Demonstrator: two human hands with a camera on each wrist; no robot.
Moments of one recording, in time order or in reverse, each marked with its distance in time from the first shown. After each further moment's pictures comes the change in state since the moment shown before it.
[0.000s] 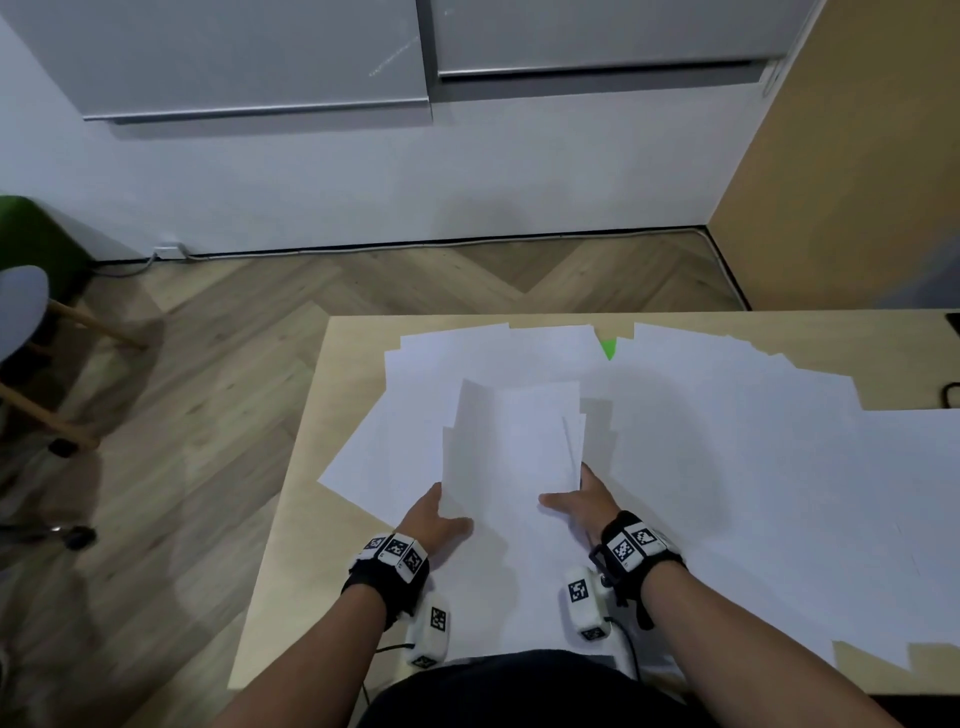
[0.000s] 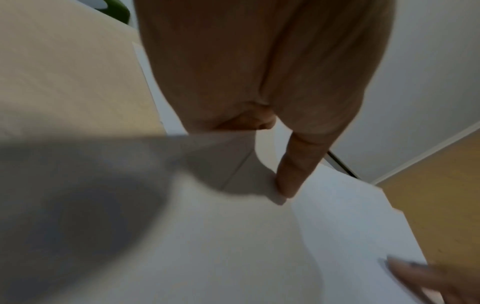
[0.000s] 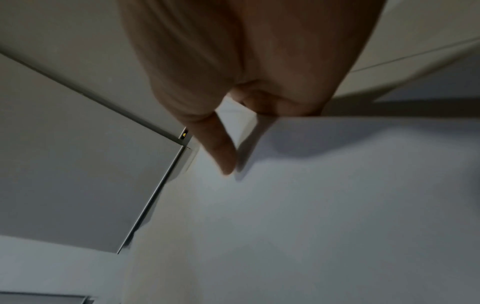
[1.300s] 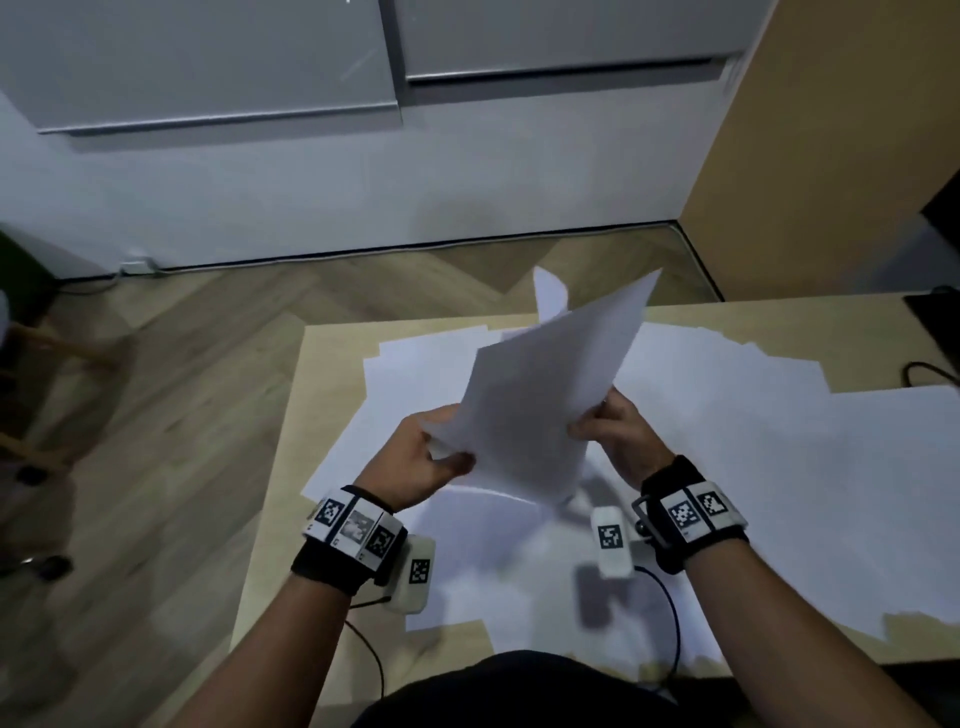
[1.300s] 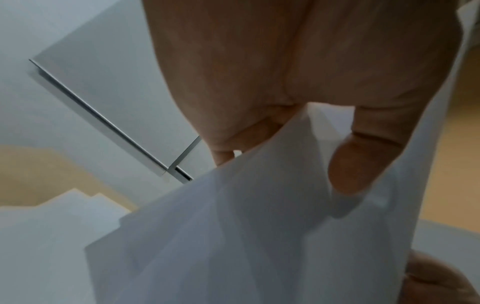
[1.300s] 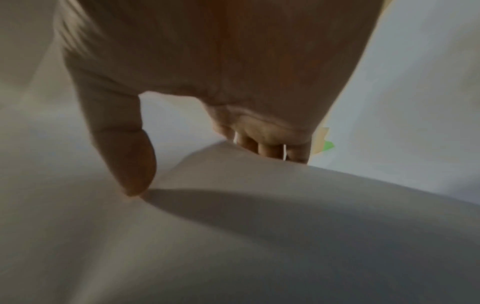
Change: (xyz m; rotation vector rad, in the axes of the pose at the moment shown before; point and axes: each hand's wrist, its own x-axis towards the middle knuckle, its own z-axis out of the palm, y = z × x) left_hand -0.062 0.122 -0.051 -0.132 -0.069 0.688; right_hand -0.086 -0.135 -0.038 0.239 -0.252 -0.513
